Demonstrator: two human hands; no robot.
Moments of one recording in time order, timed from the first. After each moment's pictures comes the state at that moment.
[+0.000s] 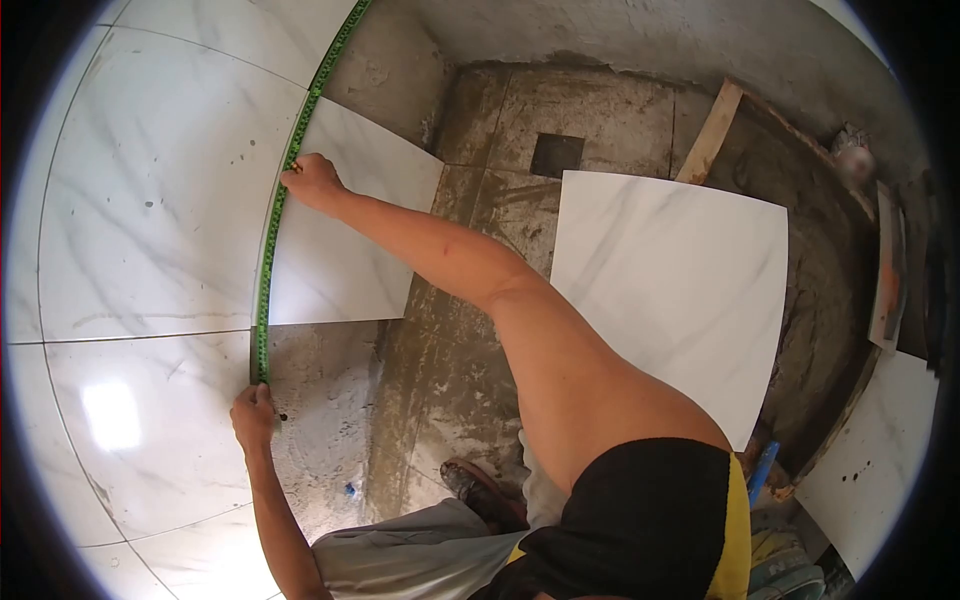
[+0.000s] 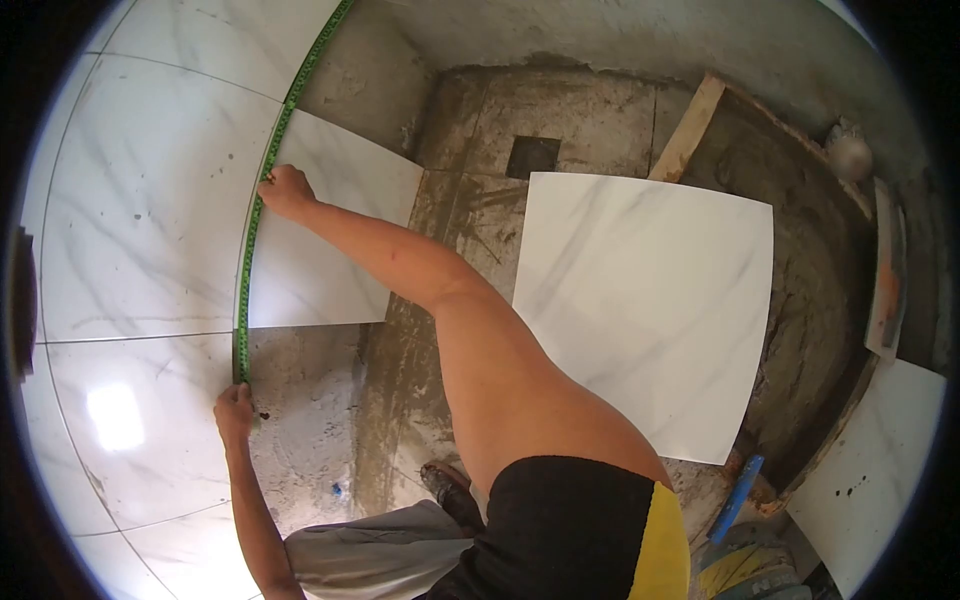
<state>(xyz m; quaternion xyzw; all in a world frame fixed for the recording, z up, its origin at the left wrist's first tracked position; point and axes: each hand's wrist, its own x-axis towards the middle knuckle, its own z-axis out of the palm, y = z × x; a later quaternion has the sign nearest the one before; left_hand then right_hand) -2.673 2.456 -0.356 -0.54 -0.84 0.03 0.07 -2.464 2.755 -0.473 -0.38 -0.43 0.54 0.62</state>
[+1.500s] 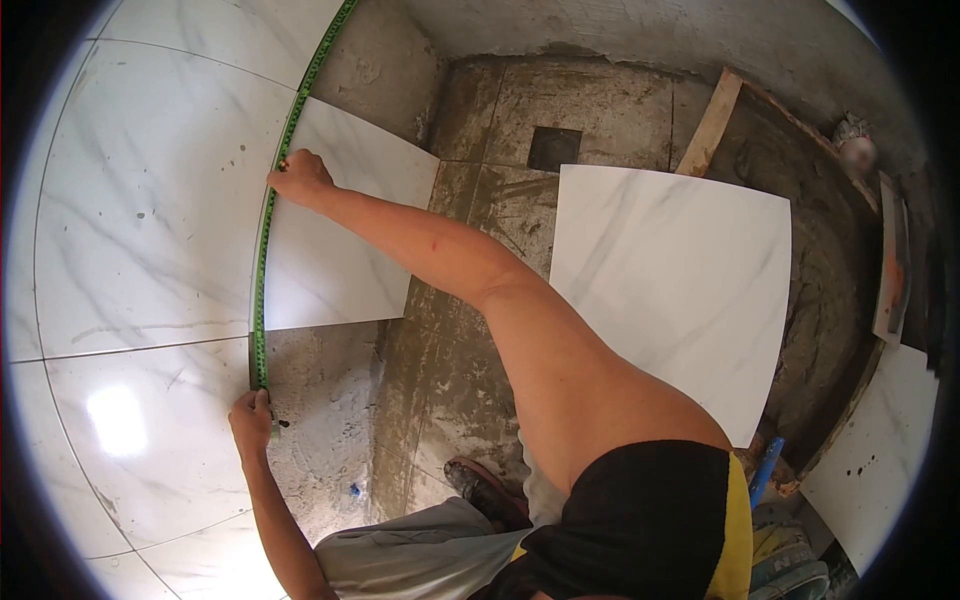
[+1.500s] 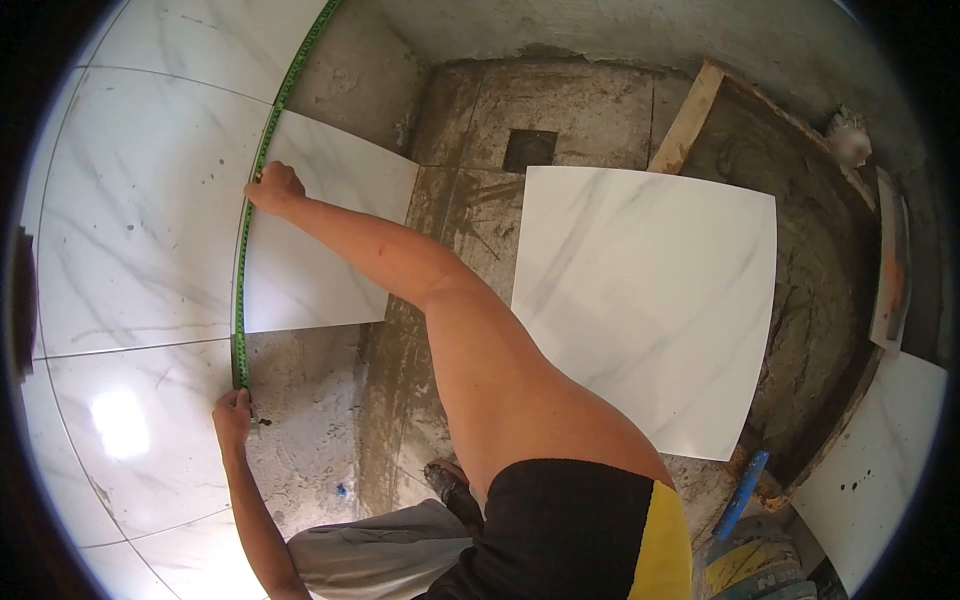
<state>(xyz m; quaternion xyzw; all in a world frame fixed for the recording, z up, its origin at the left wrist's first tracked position) -2.684 2.461 -0.352 -0.57 -0.82 0.01 0.03 -2.449 2.753 -0.453 -0.43 -0.43 0.57 0.55</state>
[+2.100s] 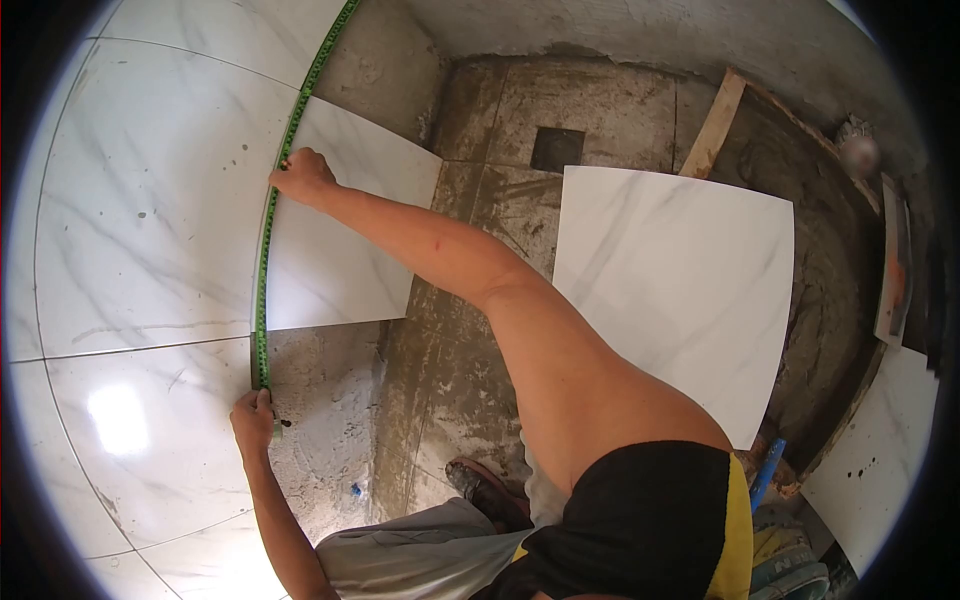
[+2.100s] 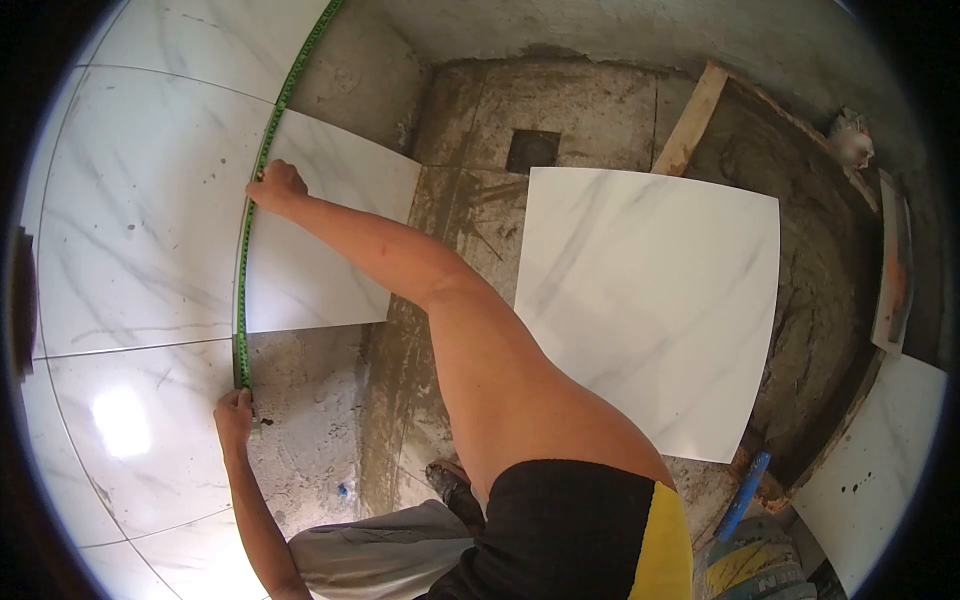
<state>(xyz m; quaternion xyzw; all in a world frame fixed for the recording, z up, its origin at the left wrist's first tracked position) -2.692 2.463 -0.355 -0.58 -0.81 0.02 0.03 -2.456 2.761 -0.459 -0.44 -0.43 0.54 0.57</state>
